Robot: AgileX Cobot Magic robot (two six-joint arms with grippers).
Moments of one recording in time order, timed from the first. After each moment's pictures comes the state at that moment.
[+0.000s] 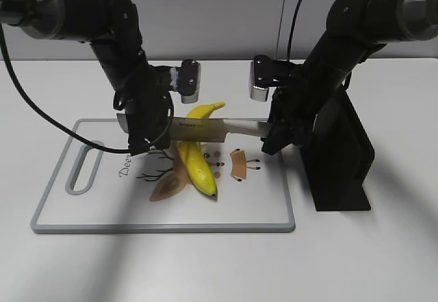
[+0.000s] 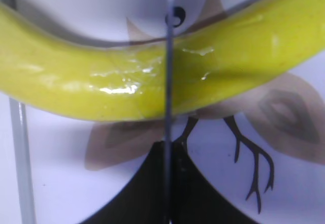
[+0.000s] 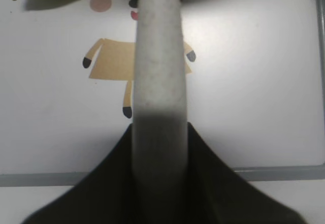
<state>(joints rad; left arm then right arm) -0.44 2.23 -1.63 -0.33 0.99 1.43 0.30 2.21 -1.52 0.54 0.92 -1.41</state>
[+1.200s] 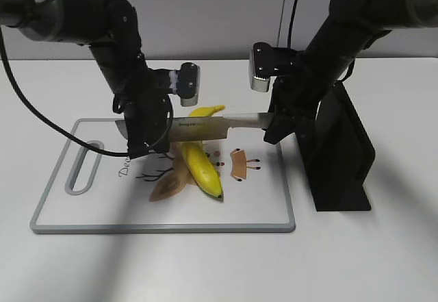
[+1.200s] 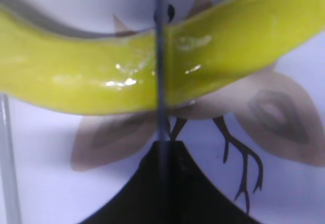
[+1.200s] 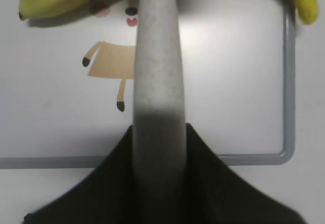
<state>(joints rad) -0.44 2.20 -1.61 -0.33 0.99 1.43 0.31 2.14 -1.54 0.51 0.93 -1.41</state>
